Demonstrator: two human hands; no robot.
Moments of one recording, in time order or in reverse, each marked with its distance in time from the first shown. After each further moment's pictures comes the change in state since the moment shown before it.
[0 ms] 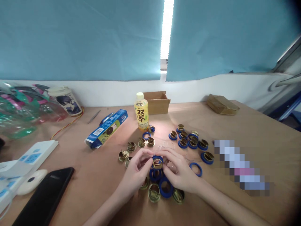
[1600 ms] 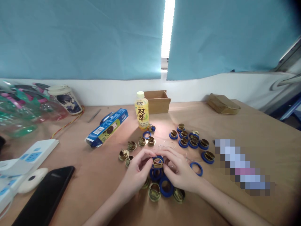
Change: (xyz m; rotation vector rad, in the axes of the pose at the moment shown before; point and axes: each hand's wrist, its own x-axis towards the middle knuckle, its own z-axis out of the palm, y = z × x) left_hand -0.001 -0.003 0.000 0.086 -0.027 0.045; right_hand -0.001 0.003 0.001 -0.007 -0.024 0.008
